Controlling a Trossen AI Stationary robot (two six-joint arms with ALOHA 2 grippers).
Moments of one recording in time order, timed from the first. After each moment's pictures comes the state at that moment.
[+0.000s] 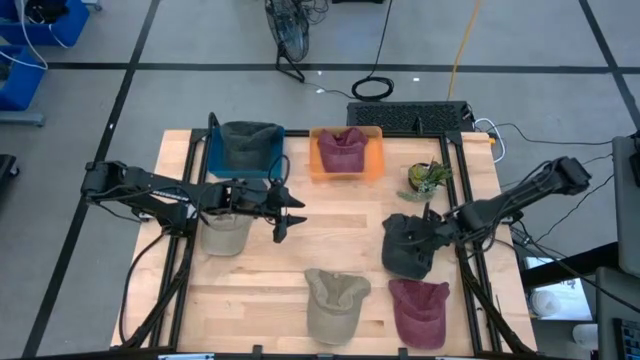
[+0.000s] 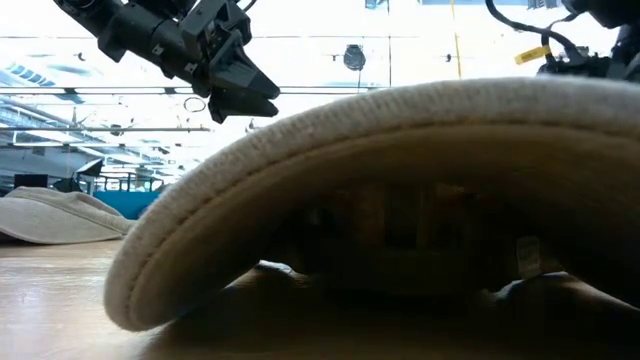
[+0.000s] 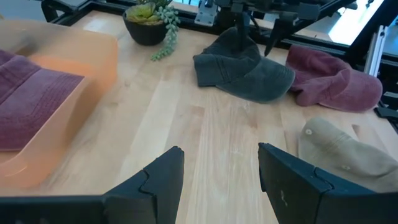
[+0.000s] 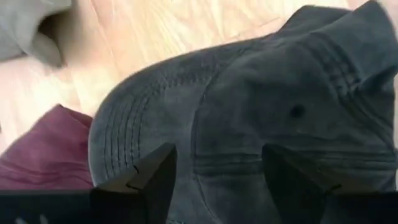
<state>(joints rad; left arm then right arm) 0.01 1.30 0.66 0.21 -0.01 -0.19 0.40 0.96 0.52 -0.71 0.10 0.80</state>
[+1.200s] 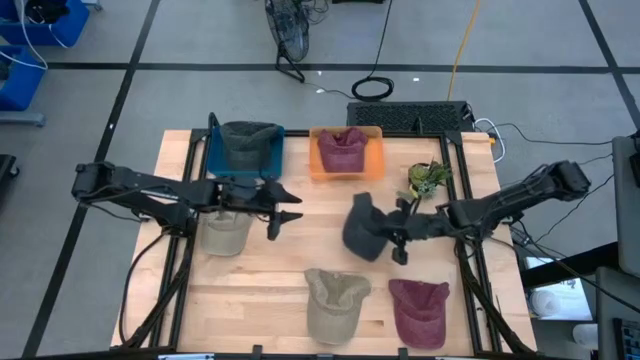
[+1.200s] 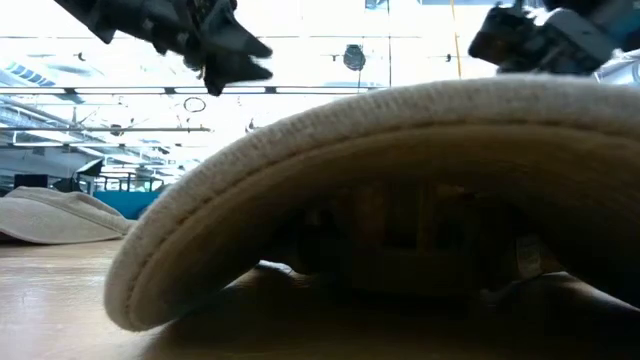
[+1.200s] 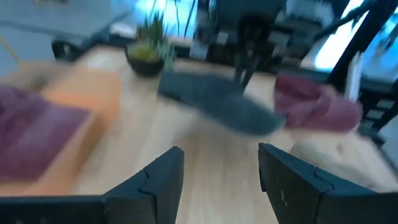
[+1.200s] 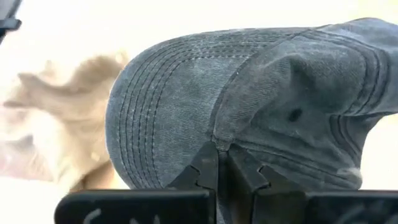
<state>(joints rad) 0.01 1.17 0.66 0.21 -0.01 -0.16 0.25 1.07 0.52 -0.13 0.24 0.33</state>
